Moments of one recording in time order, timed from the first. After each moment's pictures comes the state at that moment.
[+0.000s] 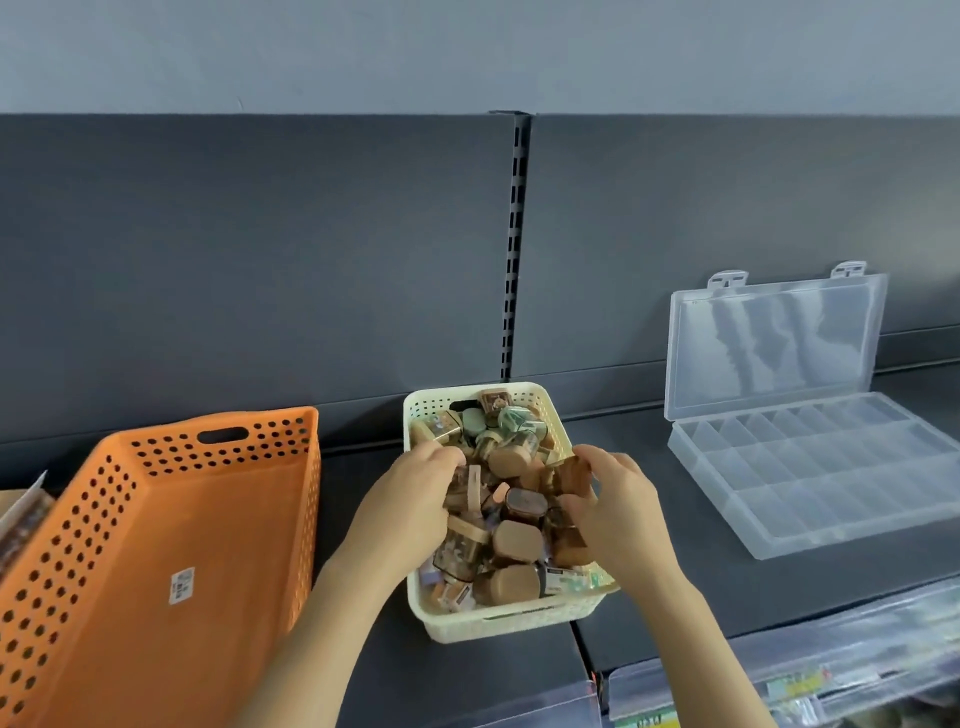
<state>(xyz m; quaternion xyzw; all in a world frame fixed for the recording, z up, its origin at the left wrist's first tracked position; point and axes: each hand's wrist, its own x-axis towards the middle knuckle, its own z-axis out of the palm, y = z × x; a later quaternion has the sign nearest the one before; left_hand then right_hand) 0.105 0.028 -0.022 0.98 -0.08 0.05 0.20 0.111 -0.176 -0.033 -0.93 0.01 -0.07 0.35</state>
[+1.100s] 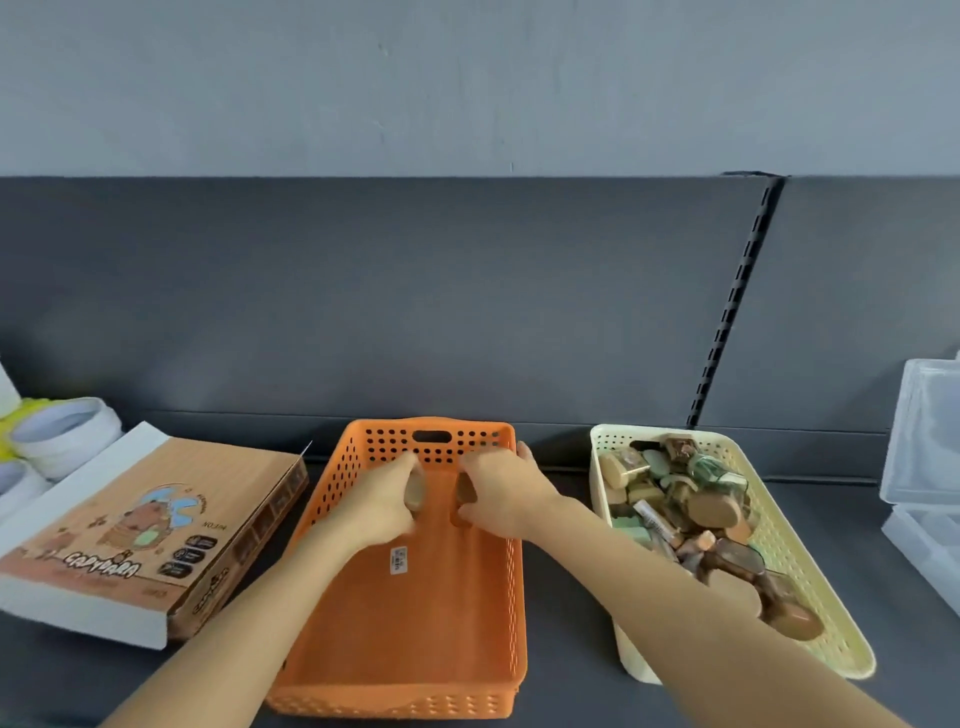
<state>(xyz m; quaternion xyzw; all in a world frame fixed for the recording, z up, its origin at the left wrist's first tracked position) 0.074 0.245 -0.026 0.96 0.13 -0.04 0.24 0.135 0.086 -0.016 -0.92 -0.38 0.03 0.12</state>
